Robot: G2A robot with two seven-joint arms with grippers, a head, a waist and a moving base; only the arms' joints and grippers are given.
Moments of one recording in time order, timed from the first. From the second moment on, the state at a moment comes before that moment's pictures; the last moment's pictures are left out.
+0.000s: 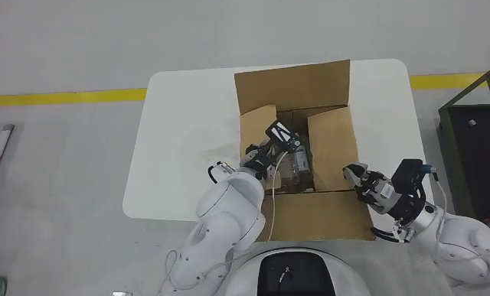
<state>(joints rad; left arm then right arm) 0.95 -1.42 -0.96 -2.00 1.66 -0.29 -1.17 -1.64 -1.06 1.58 -2.00 -0.78 -0.52 0.19</state>
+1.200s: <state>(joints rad) 1.09 -1.38 -1.20 -2.19 1.97 -0.44 -1.22 -1.64 -1.06 1.57 -1.97 -0.75 -0.46 0.26</state>
